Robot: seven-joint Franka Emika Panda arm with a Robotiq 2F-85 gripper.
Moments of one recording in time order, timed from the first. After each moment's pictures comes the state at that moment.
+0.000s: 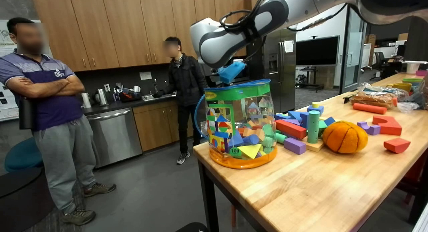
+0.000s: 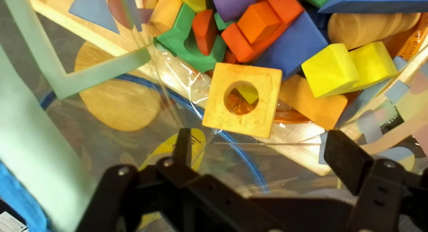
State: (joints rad) arm 0.22 0.38 0.13 -1.49 -0.39 1.90 0.07
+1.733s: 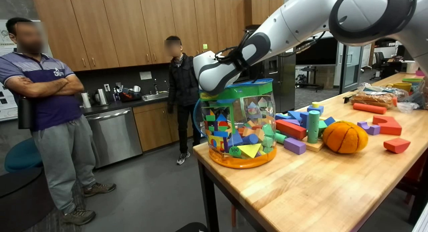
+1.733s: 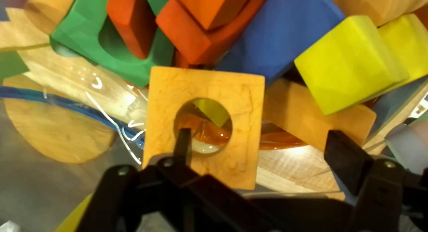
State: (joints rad) arm 0.22 0.56 0.10 -1.46 -0.27 2.02 0.08
